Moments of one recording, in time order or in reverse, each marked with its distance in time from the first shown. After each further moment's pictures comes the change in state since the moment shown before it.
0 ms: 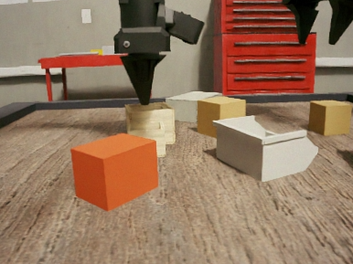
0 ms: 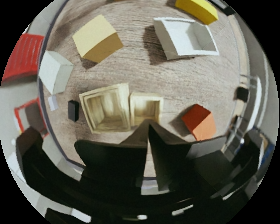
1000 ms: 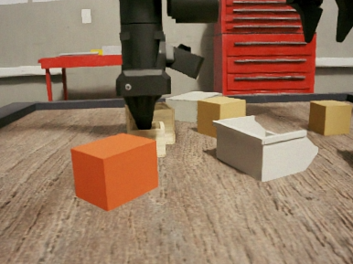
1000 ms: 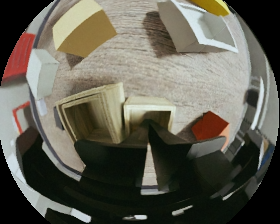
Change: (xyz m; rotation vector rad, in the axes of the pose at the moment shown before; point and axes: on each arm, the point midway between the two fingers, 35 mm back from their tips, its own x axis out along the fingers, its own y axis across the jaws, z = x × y) left arm 0.046 -0.001 -0.001 -0.004 0.004 0.000; right arm -0.004 0.006 -0.008 0.000 0.047 0.019
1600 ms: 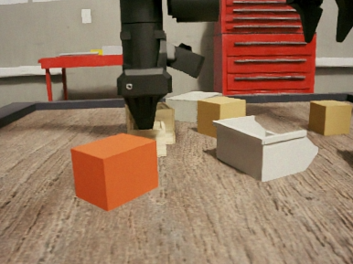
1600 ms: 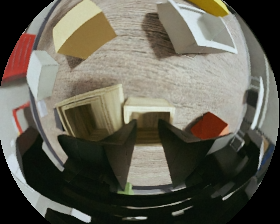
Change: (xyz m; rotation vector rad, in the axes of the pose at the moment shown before) left arm -0.001 -0.001 0.002 0.003 -0.009 -0.002; right arm 0.000 0.000 0.000 0.000 0.000 0.000
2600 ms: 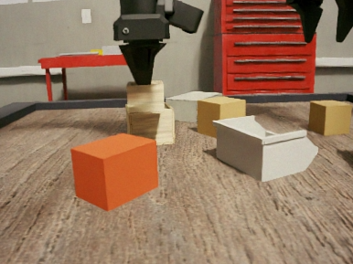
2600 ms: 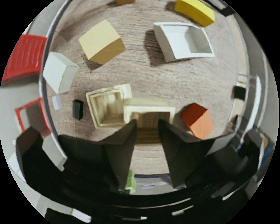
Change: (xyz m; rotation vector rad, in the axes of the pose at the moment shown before) left arm -0.060 0.004 0.000 0.008 -0.002 0.003; right arm 0.000 0.000 0.000 0.000 0.000 0.000
